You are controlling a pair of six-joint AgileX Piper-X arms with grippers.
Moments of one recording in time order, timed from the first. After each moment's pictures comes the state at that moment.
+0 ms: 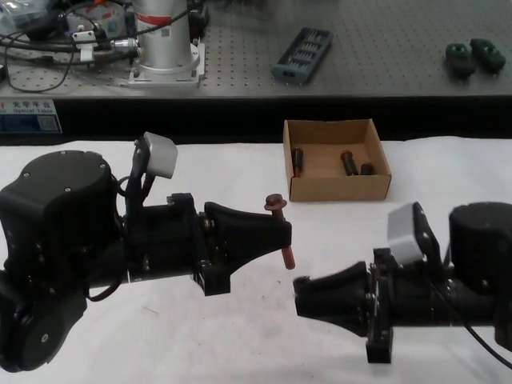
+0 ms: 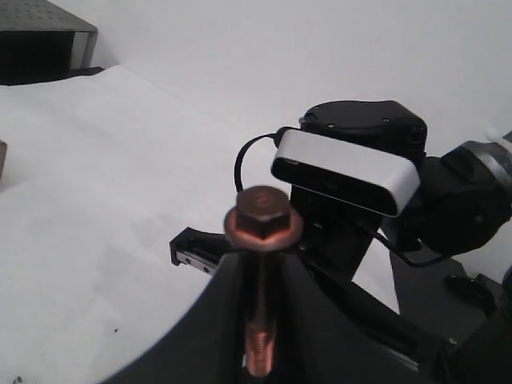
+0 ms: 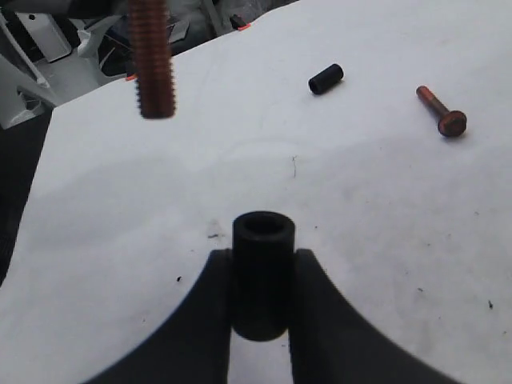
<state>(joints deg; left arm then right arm) -26.8 87.9 -32.9 -41.2 49.7 -19.3 29.8 94.5 -27.7 -33.5 -51.2 -3.5</state>
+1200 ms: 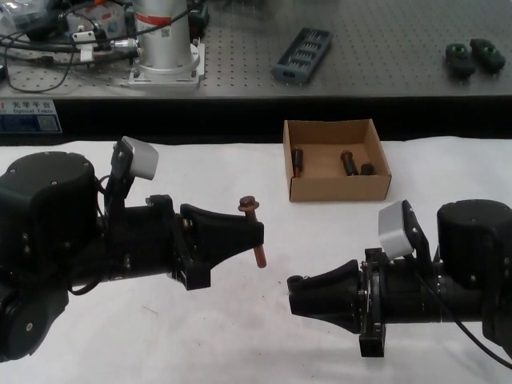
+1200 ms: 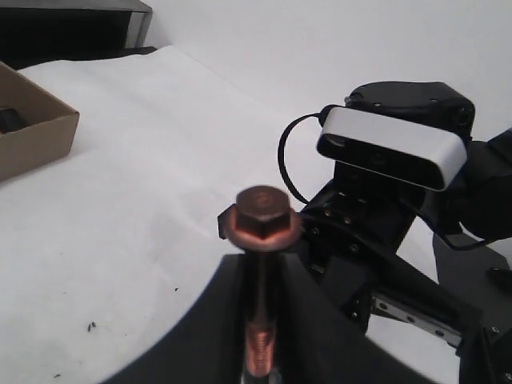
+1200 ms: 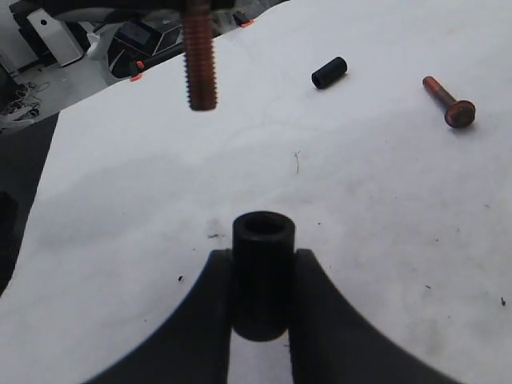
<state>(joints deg) -22.8 88.0 -32.9 -35.3 51.0 -15.4 29.8 97.1 -28.7 -34.1 -52.4 -2.2</state>
